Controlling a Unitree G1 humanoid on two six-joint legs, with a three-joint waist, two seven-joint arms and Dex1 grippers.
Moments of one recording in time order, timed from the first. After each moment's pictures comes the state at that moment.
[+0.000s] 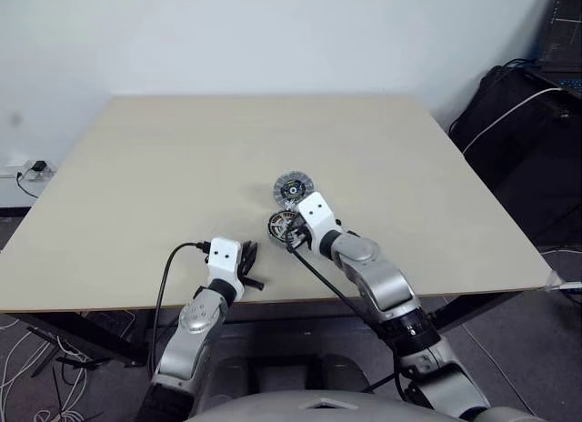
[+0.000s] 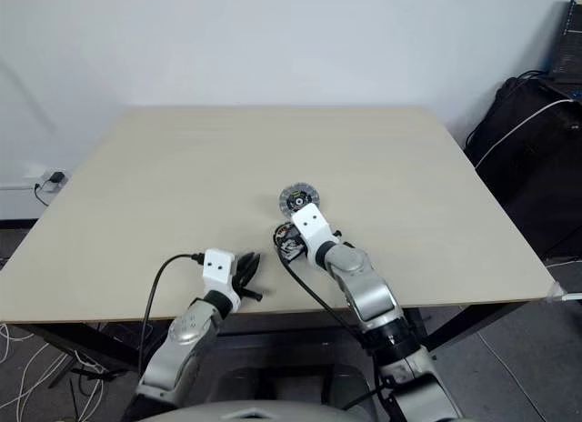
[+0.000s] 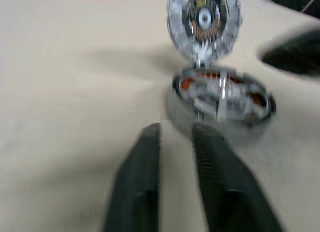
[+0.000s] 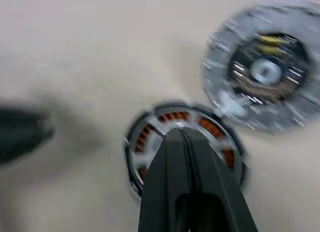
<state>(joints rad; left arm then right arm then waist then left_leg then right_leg) 0.15 0.14 -0.23 -0.02 -0.14 0.07 -0.18 -0.33 -0.13 0.32 0.04 -0.01 0.57 0.37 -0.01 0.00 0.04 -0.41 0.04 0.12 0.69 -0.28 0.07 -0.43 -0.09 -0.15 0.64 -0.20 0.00</state>
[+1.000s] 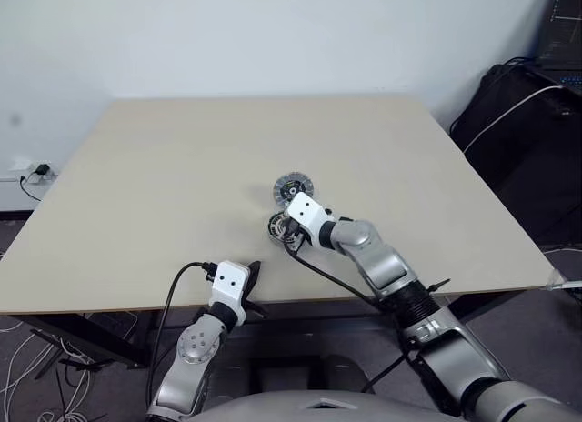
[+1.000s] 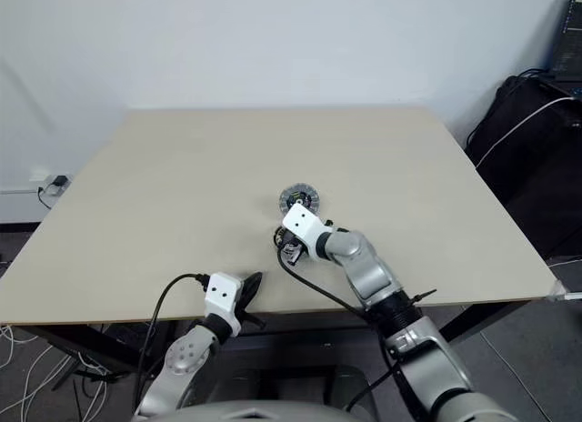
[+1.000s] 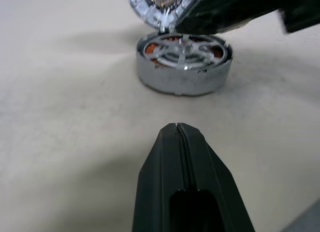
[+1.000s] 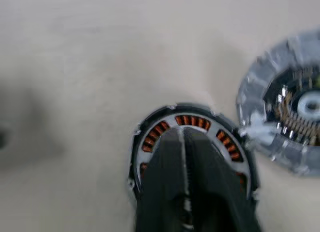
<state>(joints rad) 0.26 0.12 -0.26 -0.04 -0.02 -0.04 -0.25 -0.49 -0.29 0.43 0.18 -0.09 0.42 0.67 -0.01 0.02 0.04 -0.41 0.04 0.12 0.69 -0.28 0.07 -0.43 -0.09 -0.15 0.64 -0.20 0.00</state>
